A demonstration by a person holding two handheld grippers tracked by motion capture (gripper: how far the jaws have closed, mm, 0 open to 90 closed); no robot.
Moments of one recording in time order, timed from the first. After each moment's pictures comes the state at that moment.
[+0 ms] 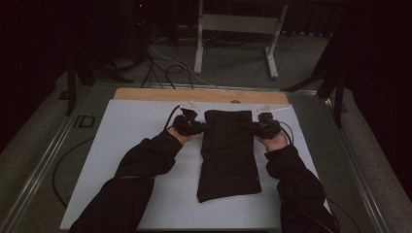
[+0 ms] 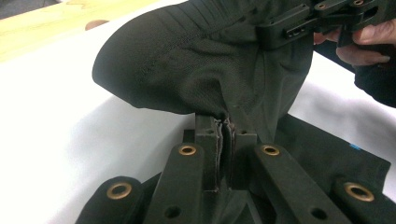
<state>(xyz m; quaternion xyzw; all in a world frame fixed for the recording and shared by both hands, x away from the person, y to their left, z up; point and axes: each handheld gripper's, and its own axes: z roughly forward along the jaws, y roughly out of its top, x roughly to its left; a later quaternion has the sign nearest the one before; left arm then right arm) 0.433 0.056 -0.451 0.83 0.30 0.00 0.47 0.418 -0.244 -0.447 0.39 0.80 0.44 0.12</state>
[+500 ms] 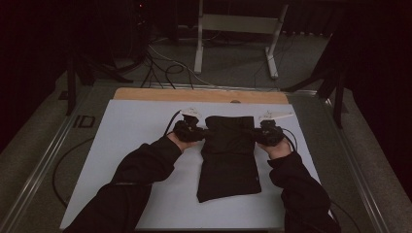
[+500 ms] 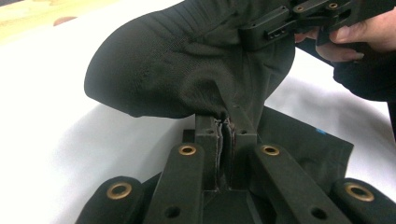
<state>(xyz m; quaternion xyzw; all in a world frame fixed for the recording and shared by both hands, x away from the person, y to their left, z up) 0.408 0.053 -0.448 0.84 0.27 -0.01 0.47 0.392 -0.248 -0.448 0.38 0.80 0.44 0.13</state>
